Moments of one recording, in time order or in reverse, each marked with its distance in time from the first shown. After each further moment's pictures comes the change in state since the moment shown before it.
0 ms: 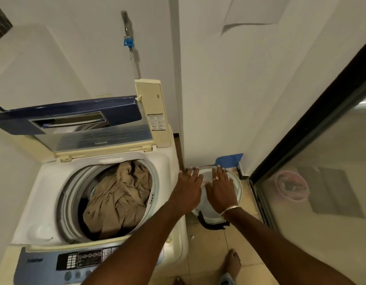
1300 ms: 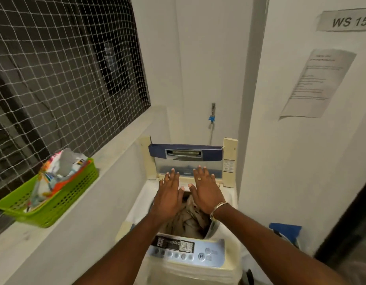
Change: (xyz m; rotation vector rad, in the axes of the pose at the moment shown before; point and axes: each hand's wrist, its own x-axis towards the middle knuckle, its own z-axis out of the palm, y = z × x) left_hand -0.275 -0.126 -0.180 -0.056 0.515 -0.457; right_hand -0.134 -0.305 -0.100 -0.072 0.145 -0.684
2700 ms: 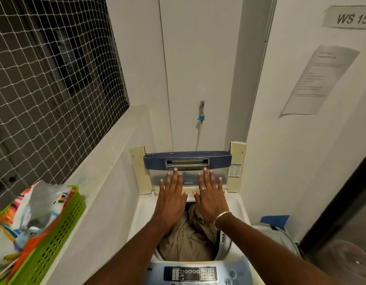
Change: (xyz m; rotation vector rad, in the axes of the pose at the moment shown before) left_hand 0.097 -0.086 0.032 0.165 -0.034 0.144; right_hand 0.088 -0.009 0.078 -0.272 0.057 0.217
